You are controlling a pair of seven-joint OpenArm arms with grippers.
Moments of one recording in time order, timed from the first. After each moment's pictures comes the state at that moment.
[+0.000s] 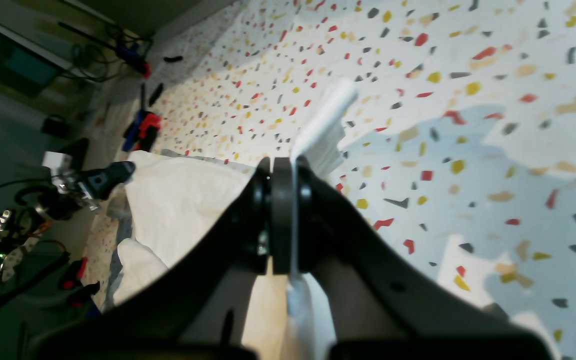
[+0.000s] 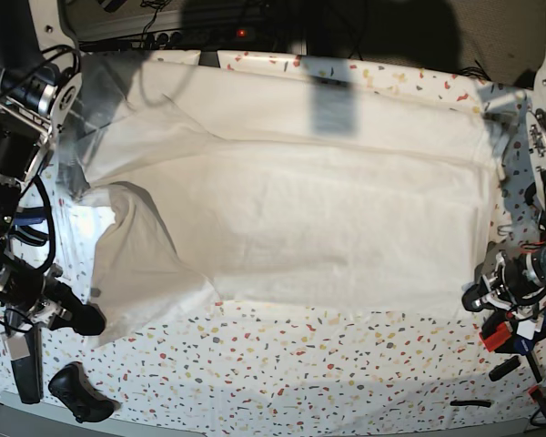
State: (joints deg) left arm -42.5 -23.5 -8.3 21.2 -37.5 -38.4 37.4; right arm 29.4 24.8 25.1 65.0 57.8 34.0 -70.6
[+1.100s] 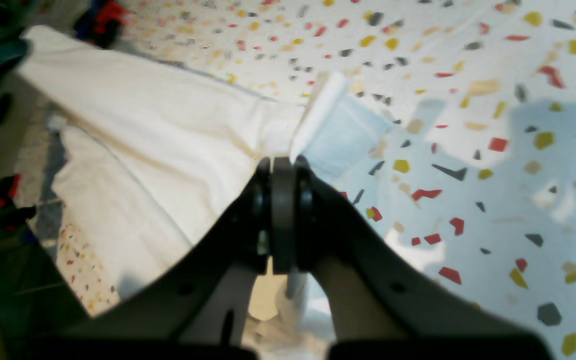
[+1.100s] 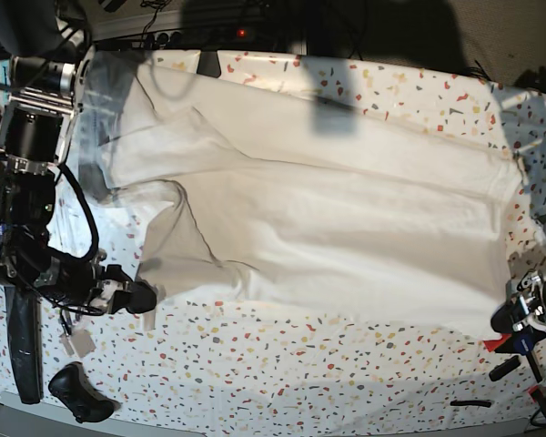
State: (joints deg) left arm -42.1 -29.5 -8.1 34.1 -51.6 -36.5 56.4; right arm 25.0 20.8 12.8 73.9 50.1 34.0 -70.4
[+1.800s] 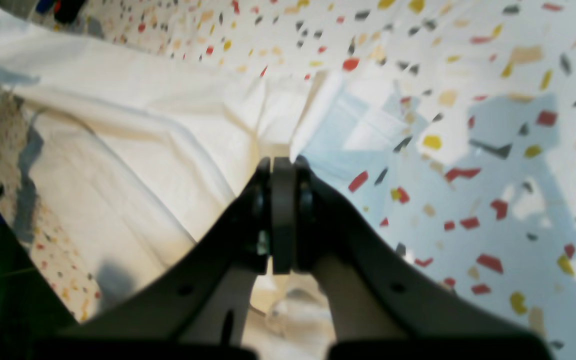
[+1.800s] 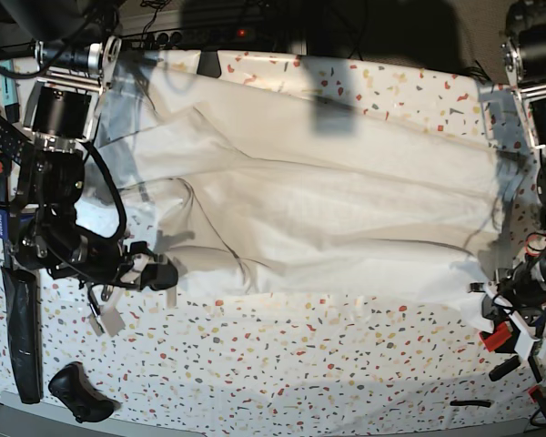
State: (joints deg) left arm -21.0 -19.7 -11.1 83.5 -24.6 -20.9 57.9; right arm 18.7 15.9 13.1 81.2 43.9 34.0 -70.3
